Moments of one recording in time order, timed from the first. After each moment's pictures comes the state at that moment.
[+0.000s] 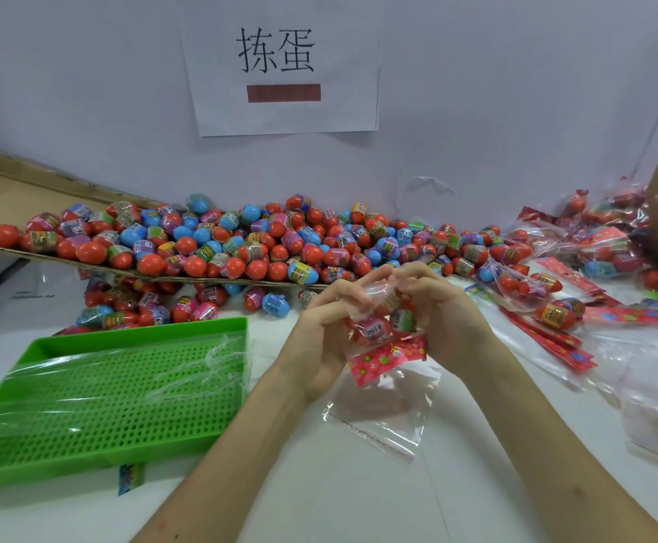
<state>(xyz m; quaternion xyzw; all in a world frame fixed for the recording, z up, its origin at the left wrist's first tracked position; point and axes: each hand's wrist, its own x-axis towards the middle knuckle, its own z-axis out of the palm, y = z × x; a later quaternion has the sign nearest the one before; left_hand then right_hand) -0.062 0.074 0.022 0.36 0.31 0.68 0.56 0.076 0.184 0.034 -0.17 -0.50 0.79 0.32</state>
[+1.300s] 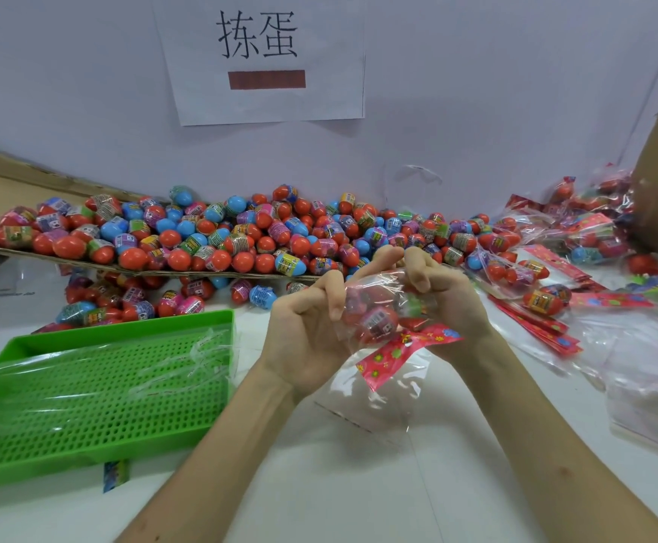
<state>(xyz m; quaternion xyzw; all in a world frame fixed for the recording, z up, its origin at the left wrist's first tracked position) -0.057 0.063 0.034 0.37 0.16 0.66 0.64 0.080 0.178 0.041 0.01 -0.47 0.83 0.29</state>
